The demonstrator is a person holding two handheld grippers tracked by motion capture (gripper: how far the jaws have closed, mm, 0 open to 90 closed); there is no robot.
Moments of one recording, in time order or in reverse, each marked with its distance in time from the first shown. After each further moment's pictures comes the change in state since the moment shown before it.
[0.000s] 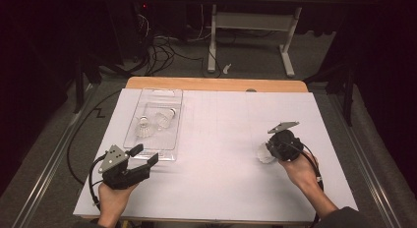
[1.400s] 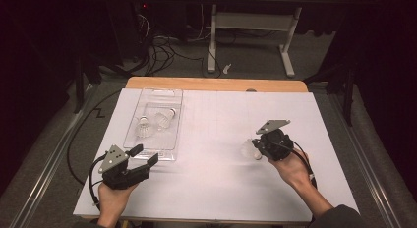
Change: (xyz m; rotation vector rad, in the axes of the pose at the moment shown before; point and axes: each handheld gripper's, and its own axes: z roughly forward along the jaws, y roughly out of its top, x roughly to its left) left arm 0.000 0.000 0.000 0.005 0.001 0.005; right arm 0.029 0.025 -0.021 -0.113 0.113 -0.147
